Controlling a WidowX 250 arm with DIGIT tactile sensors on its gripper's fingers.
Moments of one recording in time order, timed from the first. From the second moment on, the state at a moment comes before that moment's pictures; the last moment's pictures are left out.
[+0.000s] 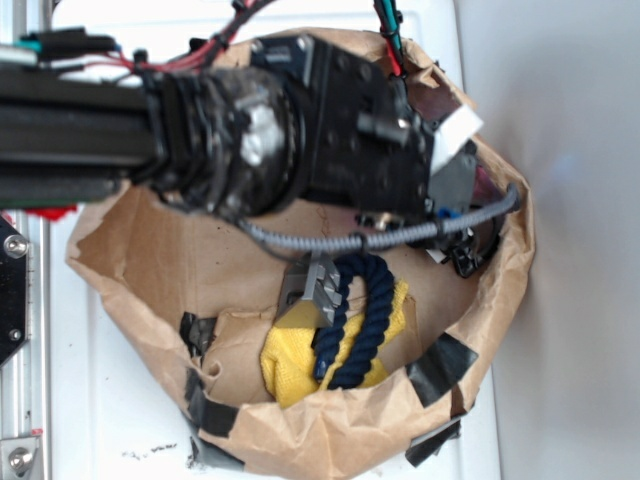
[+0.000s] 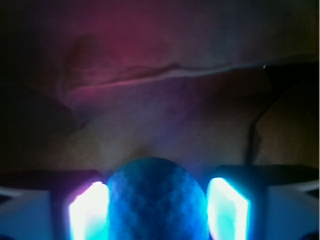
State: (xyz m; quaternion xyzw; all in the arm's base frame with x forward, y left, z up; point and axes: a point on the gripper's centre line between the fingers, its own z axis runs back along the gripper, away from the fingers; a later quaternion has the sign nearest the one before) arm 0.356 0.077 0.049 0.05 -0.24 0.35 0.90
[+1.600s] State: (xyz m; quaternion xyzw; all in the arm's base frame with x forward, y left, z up) arm 0.269 0.028 0.176 -0.05 -0.11 0.25 0.96
